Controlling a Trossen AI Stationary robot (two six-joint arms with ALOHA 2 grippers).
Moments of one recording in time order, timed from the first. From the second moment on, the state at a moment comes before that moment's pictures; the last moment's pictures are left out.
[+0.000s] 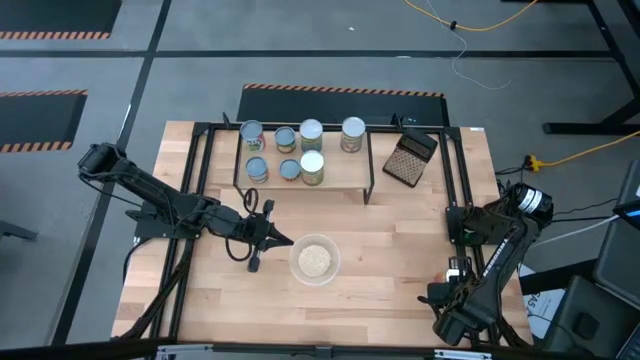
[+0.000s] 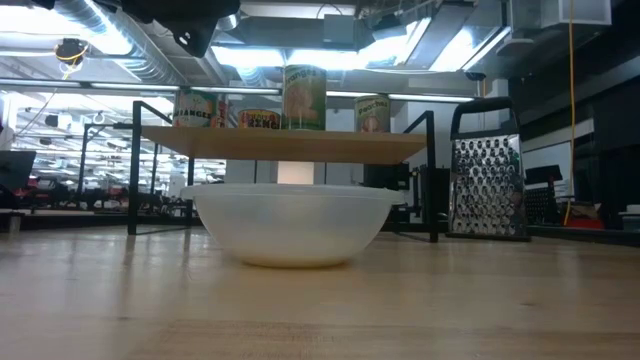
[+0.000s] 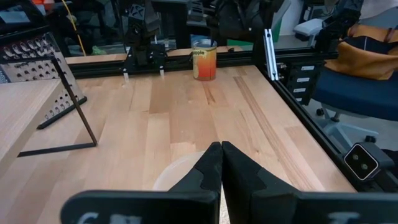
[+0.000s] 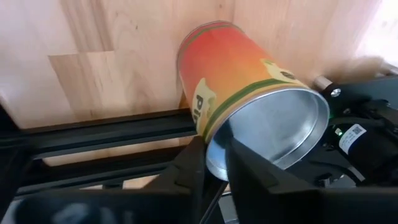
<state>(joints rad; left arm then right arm) -0.38 1.13 0.58 0.30 -0.23 -0.07 1.06 1.72 1.22 -1.41 -0.18 1.05</state>
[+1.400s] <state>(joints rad) -0.38 1.13 0.58 0.27 -0.22 -0.07 0.53 1.73 1.50 -1.21 -0.06 0.61</state>
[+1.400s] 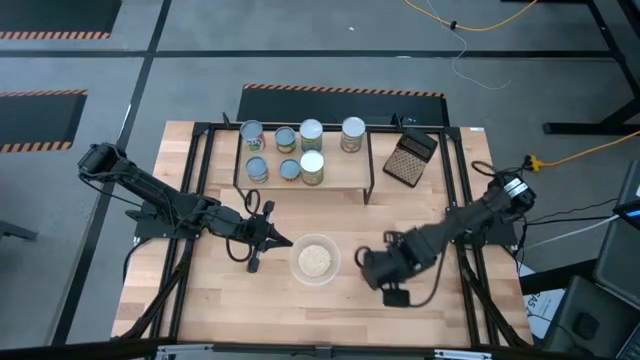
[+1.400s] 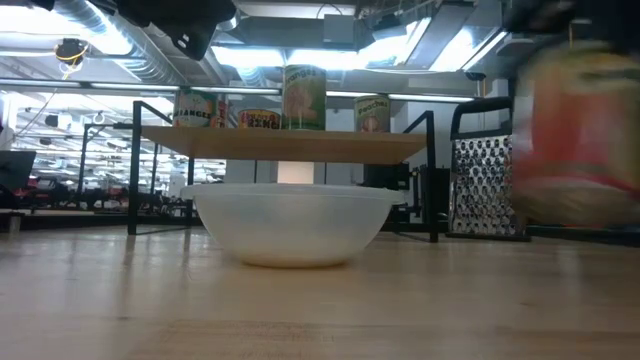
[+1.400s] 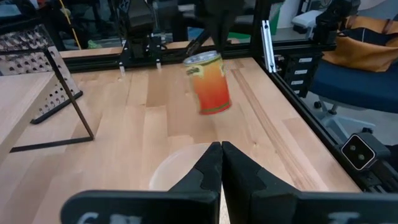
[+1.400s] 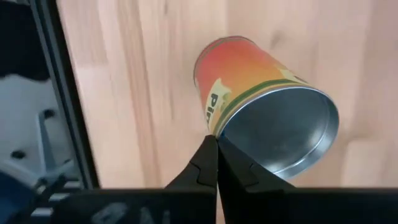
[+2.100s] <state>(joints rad) -0.38 1.13 0.58 0.27 -0.20 -0.07 0.13 1.72 1.86 -1.35 0.17 0.15</state>
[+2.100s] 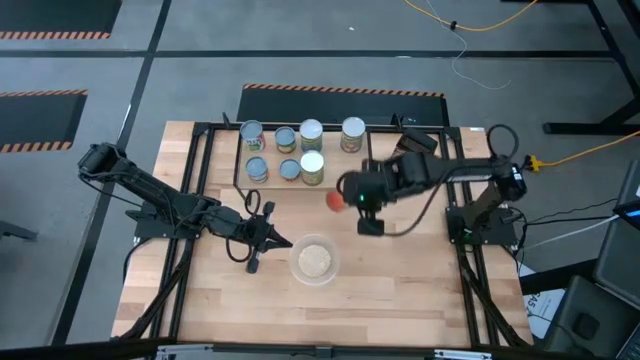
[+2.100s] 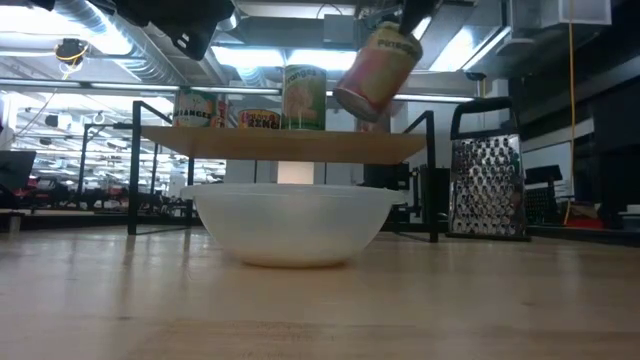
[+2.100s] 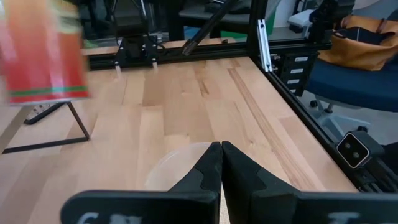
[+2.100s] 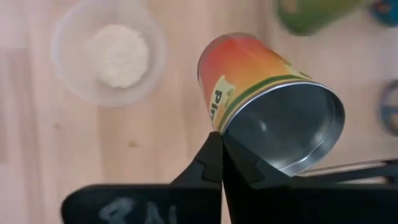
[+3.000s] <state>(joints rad) -0.38 1.13 0.58 0.27 -0.20 -0.07 -0.13 1.72 1.90 -1.49 0.19 -0.16</state>
